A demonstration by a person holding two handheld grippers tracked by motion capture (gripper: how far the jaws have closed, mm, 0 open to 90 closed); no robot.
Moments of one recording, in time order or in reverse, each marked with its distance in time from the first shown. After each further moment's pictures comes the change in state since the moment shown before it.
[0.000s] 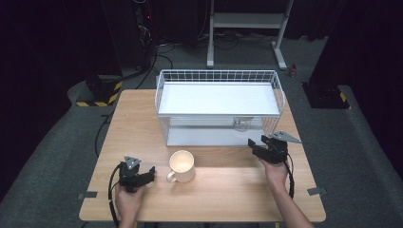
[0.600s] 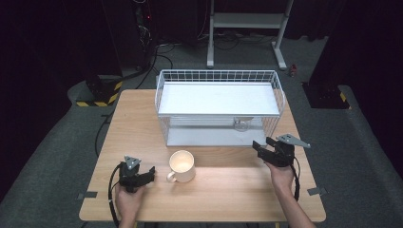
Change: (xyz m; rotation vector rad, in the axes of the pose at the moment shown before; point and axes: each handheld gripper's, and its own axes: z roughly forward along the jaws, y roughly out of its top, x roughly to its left) left arm 0.000 0.000 0.000 0.000 0.000 0.000; right arm -0.008 -0.004 -0.019 -0.029 0.022 0.013
